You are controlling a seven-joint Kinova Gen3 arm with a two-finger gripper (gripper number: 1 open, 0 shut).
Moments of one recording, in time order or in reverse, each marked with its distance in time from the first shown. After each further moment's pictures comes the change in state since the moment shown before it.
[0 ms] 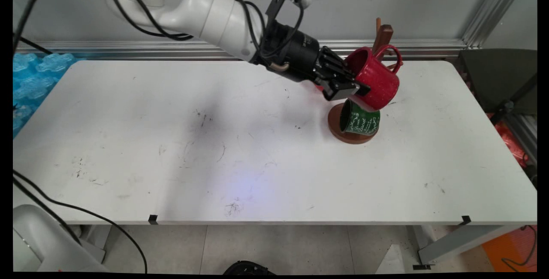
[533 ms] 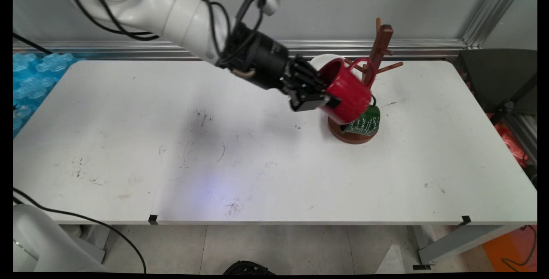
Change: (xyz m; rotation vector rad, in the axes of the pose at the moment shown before) arm -0.014 0.013 -0.044 -0.025 -0.074 0.016
